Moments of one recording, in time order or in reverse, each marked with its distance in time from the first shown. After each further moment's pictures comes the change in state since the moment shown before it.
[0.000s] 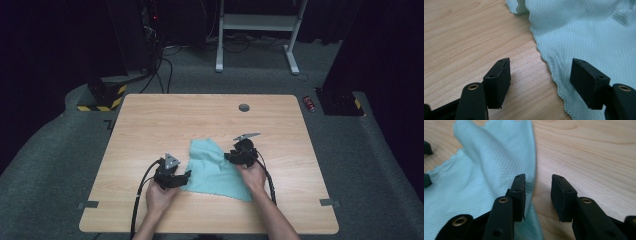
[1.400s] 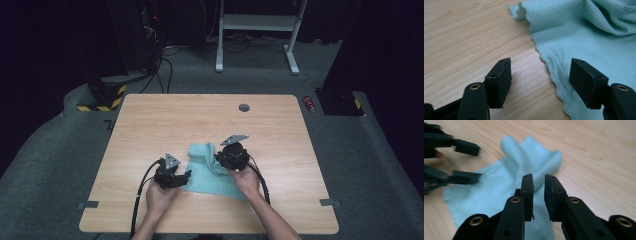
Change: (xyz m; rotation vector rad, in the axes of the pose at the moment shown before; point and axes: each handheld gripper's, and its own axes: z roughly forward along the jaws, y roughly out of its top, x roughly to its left) left arm -0.001 0.000 0.000 -0.002 -0.001 0.003; right arm 0.053 0.013 -0.029 -0.043 -0.004 -0.172
